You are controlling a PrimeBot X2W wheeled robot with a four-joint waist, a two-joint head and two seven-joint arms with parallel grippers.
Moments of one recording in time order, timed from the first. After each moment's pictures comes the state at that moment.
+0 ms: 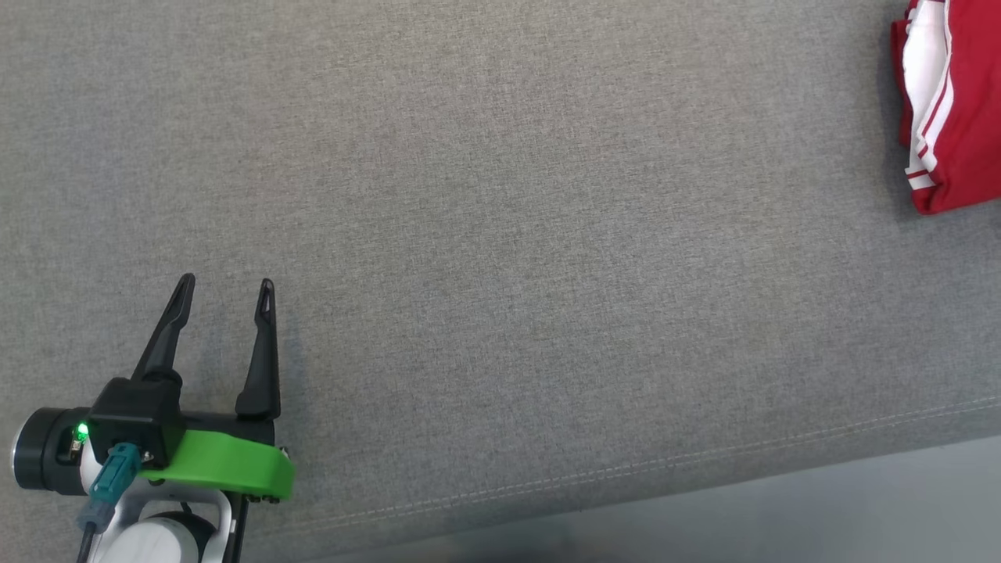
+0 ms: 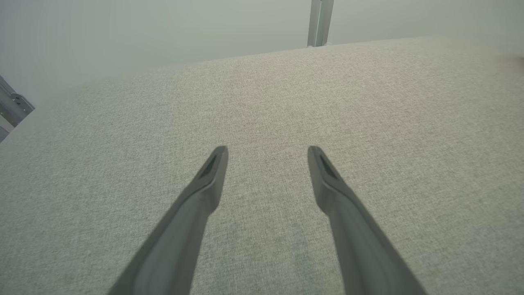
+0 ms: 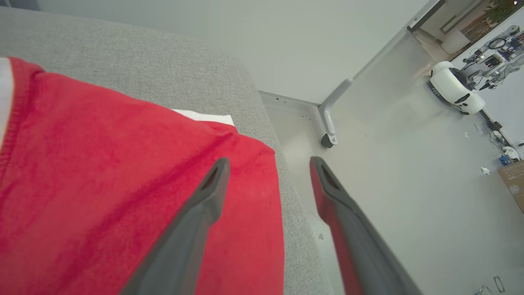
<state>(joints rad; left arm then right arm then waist) -0.11 0.45 -0.35 -0.19 -0.37 0.26 -0.06 -1.15 -0.63 0.04 1.29 0.05 0.13 -0.13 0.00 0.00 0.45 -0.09</state>
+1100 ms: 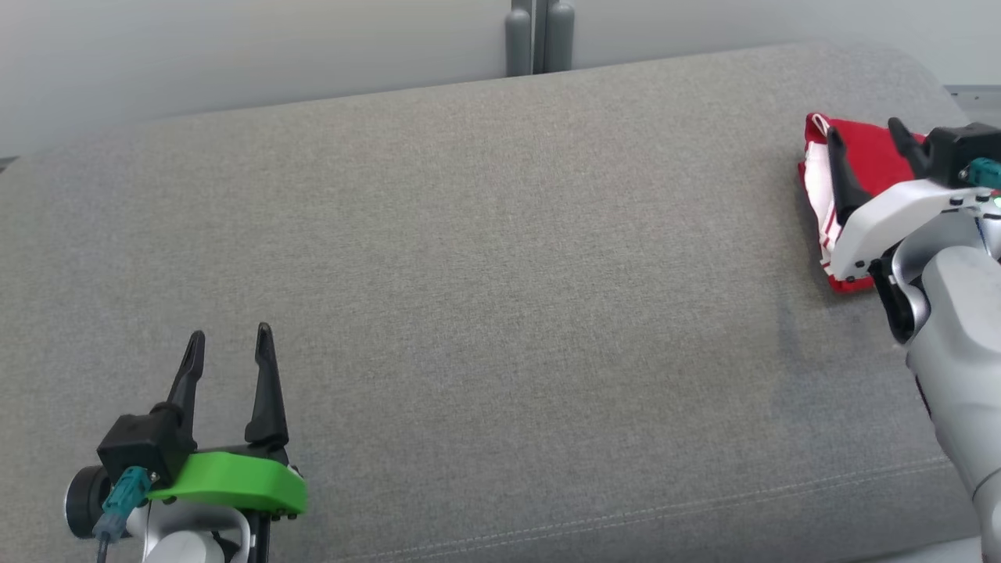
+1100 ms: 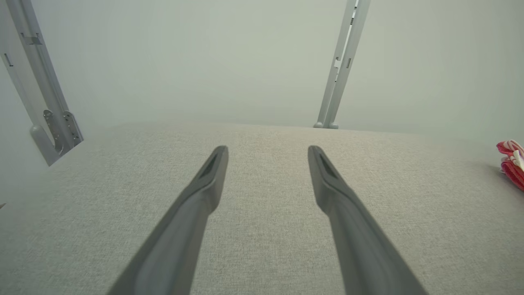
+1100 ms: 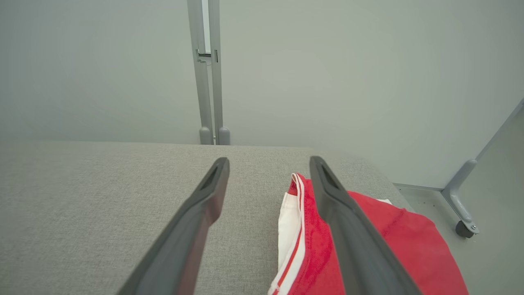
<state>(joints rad) -0.11 0.31 -0.32 0.08 -0.52 0.22 -0.24 -0.85 -0.33 0.22 1.00 0.30 0.13 -0.26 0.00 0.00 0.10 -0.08</state>
